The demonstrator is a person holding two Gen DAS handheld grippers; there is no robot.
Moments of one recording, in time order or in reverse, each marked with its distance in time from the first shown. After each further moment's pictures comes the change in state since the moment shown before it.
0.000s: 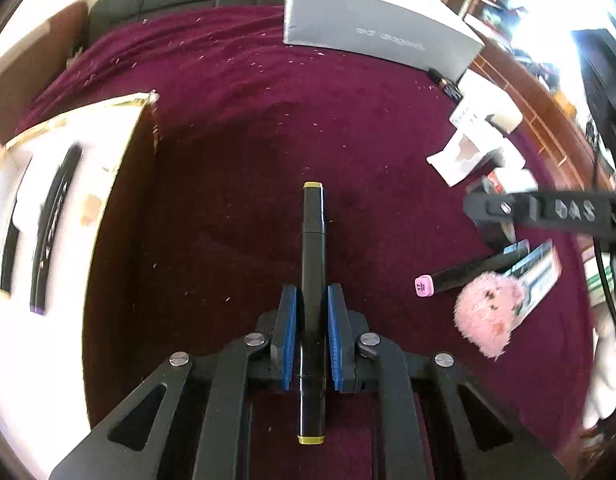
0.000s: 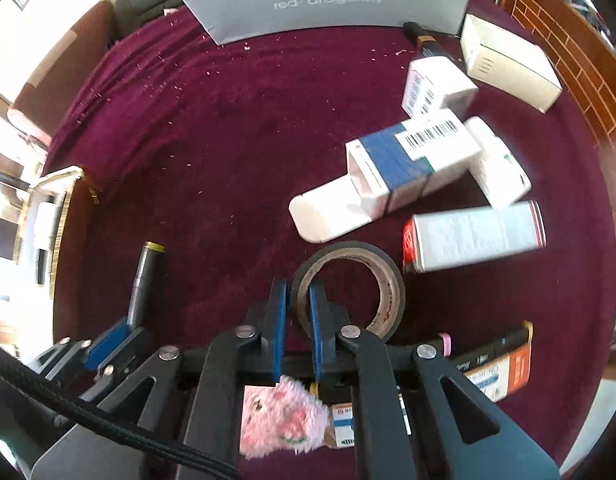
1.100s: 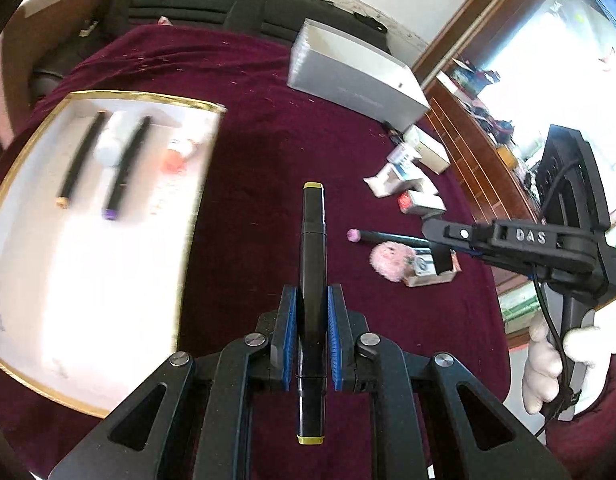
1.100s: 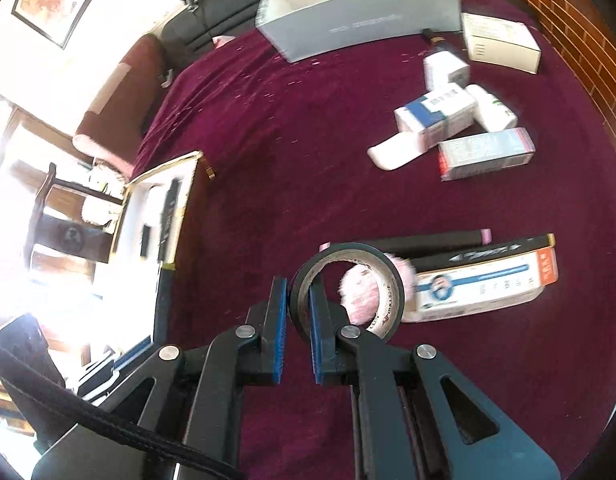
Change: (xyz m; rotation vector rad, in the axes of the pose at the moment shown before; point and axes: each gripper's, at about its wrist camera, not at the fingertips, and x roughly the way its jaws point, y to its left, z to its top) left arm -0.127 0.044 -0.061 -0.140 -0.106 -0.203; right arm -0.075 0.035 -0.062 0.050 -0.052 0.254
